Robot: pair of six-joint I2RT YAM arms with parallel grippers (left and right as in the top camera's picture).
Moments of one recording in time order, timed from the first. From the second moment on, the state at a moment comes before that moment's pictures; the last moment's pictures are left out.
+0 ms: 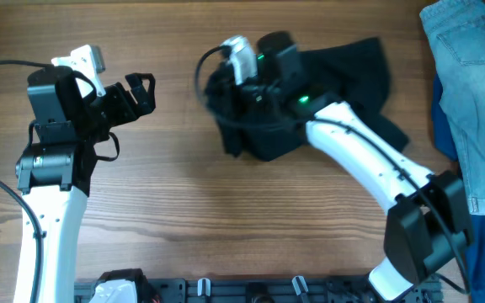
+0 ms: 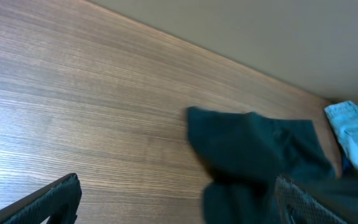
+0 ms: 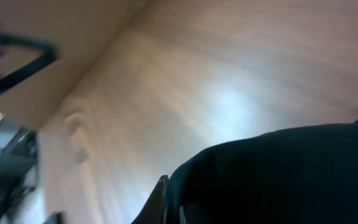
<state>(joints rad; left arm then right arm) 0.07 1.19 1.09 -0.53 0.30 -0.34 0.59 1.79 1.38 -0.20 -0.59 0.27</state>
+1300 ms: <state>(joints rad) -0.22 1.80 1.17 -0.71 0.57 -0.34 0.10 1.67 1.38 -0.37 -0.25 0.02</state>
